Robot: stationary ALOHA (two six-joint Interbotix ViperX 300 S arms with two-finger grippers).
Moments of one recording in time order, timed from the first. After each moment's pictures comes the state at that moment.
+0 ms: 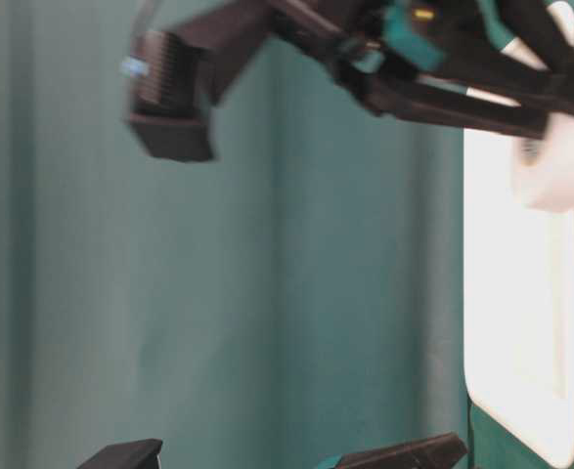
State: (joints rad) left arm -0.01 -0.32 0.85 -0.03 0.24 -0.06; right arm 0.10 -0.07 0.66 -0.01 0.25 0.15
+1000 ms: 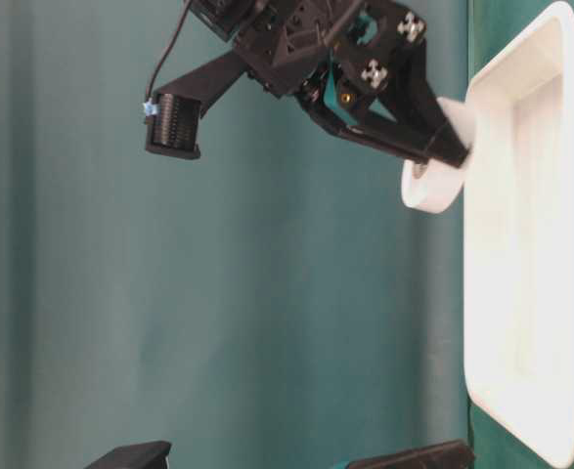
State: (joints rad) left arm -0.01 -0.32 0.85 -0.03 0.24 -0.10; right arm -0.24 -0.09 0.67 -0.16 0.18 0.14
